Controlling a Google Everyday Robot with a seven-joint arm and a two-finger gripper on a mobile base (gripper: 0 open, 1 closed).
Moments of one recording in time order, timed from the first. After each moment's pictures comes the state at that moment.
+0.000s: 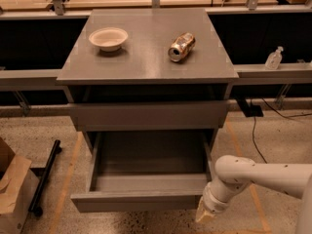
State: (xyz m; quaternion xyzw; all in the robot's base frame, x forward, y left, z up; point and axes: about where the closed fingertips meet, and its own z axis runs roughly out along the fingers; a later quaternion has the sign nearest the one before) arm 0.407 -0.170 0.406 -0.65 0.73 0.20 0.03
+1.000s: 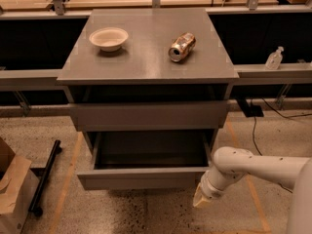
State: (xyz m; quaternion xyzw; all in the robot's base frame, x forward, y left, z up) arm 0.464 -0.173 0.405 -0.66 0.73 0.17 0.08
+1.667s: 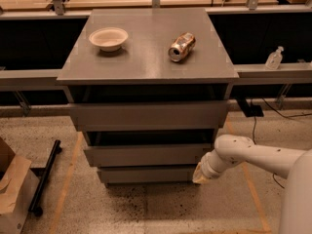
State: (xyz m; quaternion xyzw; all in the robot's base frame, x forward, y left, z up) arm 0.558 -0.183 0.414 -0.69 0.70 0.09 0.15
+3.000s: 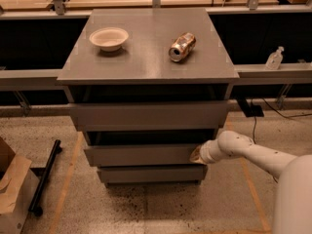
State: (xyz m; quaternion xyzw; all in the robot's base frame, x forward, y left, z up) arm 0.666 -0.187 0.401 -0.65 0.70 0.04 0.28
